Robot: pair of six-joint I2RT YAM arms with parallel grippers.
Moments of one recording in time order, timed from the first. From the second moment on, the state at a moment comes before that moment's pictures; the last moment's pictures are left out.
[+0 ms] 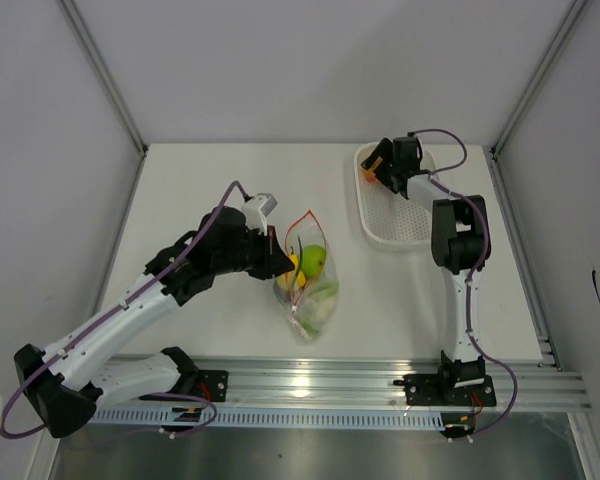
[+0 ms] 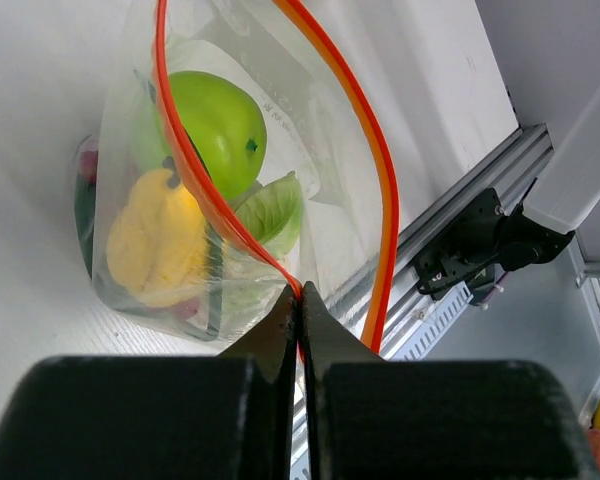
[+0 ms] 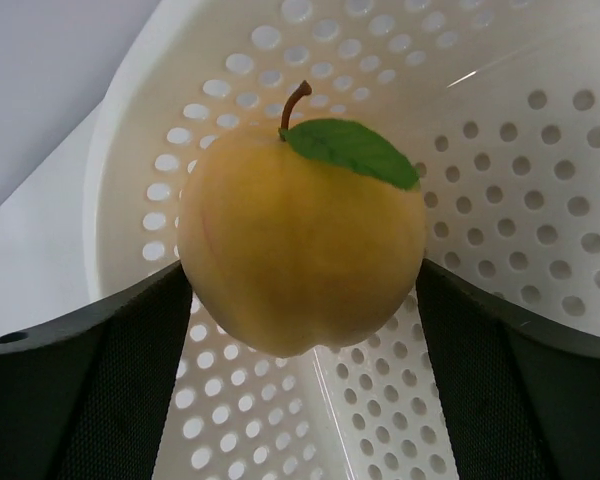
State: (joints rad) left arm -0.73 1.03 1.01 -0.55 0.22 -0.54; right arm 0.17 2.35 1.79 -0.01 -0.03 0.76
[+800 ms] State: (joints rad) left arm -0.73 1.05 1.01 -0.59 0.22 -0.55; right arm 0.42 1.66 1.31 0.03 0.23 0.54
